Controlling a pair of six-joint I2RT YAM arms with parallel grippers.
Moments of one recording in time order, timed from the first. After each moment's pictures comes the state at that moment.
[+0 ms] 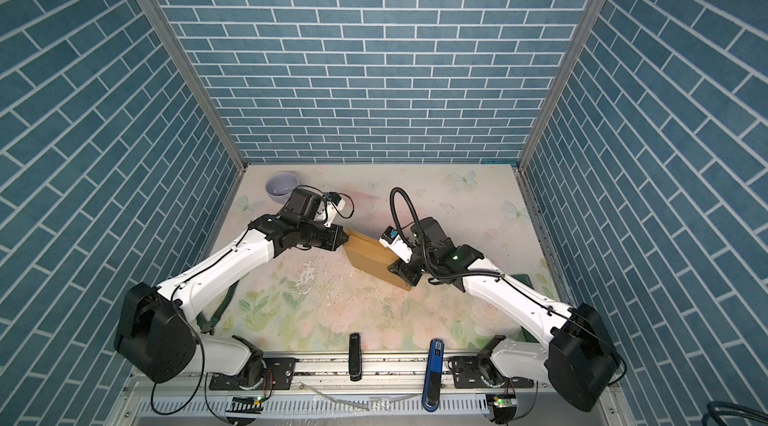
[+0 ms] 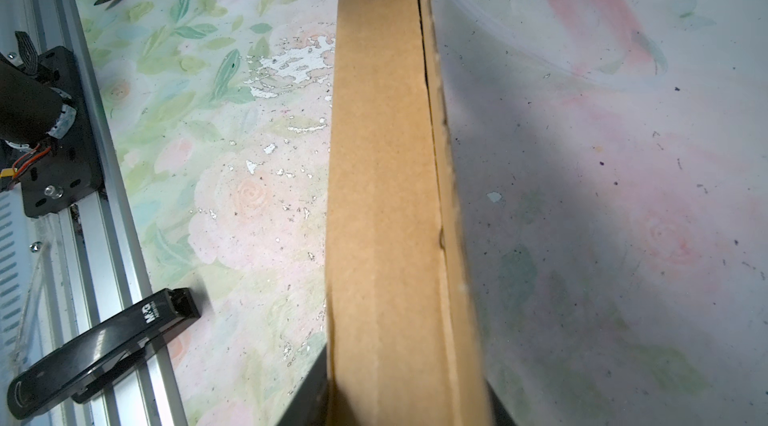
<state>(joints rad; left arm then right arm) -0.50 1.41 1.09 -0.58 0.31 -0.26 0.76 1.23 0.84 -0.44 -0.31 -0.23</state>
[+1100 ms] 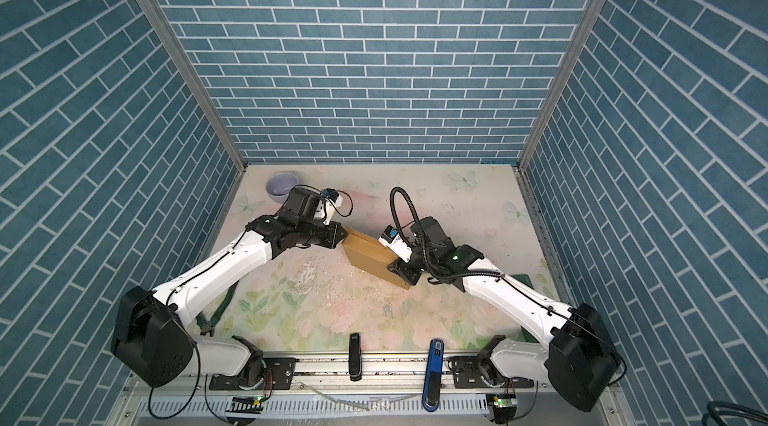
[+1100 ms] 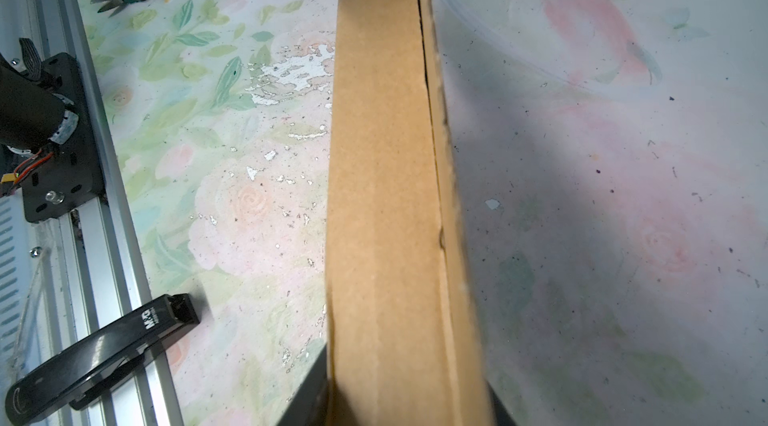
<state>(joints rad) -0.51 1.39 1.09 -0.55 0.25 -0.26 0.76 1.23 0.84 -0.42 -0.31 -0.23</state>
